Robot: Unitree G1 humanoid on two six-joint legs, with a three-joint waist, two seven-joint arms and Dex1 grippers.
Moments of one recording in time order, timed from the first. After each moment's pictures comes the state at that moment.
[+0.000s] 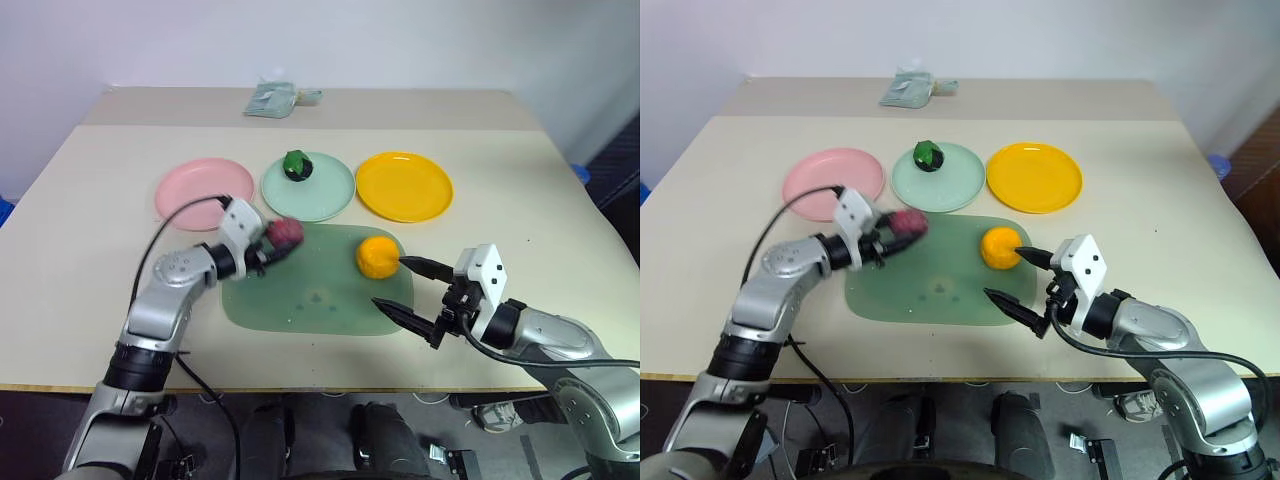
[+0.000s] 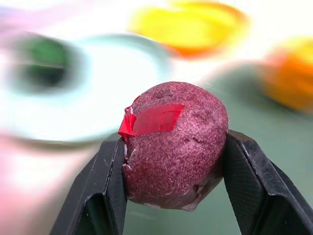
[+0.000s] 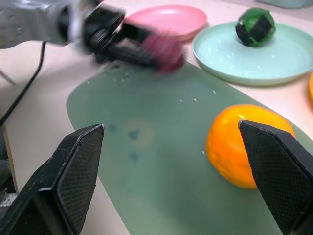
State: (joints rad) left arm -0.51 0.41 0.02 0.05 -0.20 0.41 -0.55; right arm 0.03 -0.65 -0.10 -0.66 0.64 0.60 0.65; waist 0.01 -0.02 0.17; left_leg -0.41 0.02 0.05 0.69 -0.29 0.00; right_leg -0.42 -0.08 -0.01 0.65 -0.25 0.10
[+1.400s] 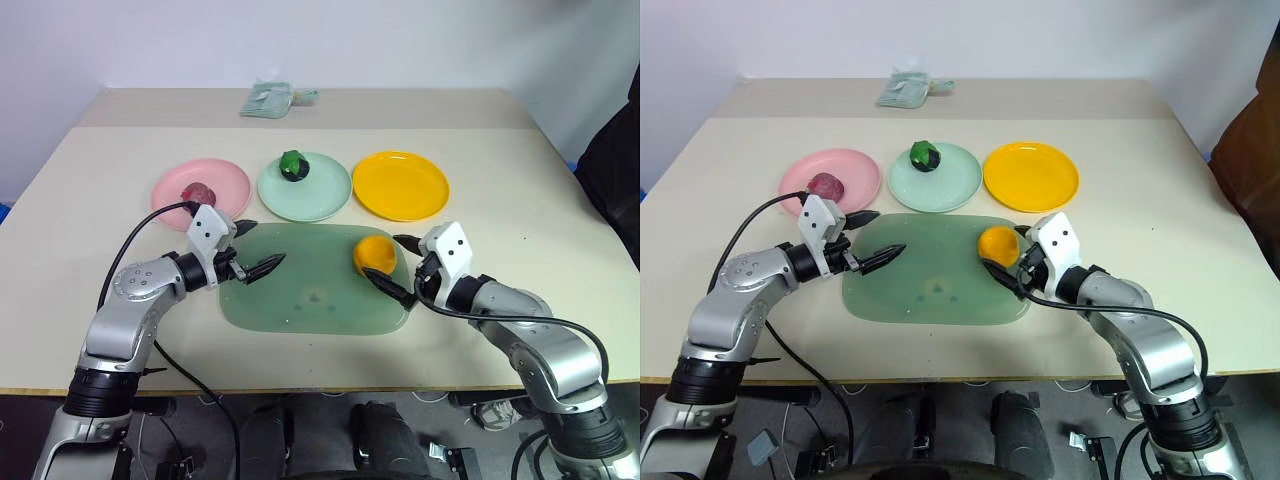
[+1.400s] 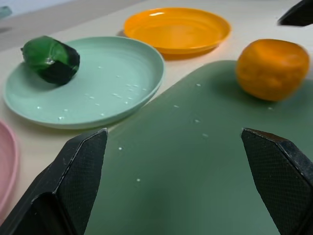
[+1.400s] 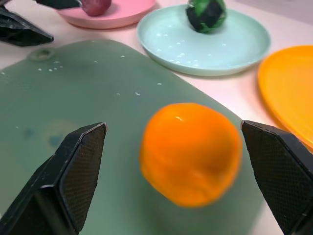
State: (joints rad) left arm -0.29 0.57 0.03 -0.17 -0.36 0.40 -0.79; right arm -0.18 -0.56 0.06 -0.46 0.42 0.60 0.51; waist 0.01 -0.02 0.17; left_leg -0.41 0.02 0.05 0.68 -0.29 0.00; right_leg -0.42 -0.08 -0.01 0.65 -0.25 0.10
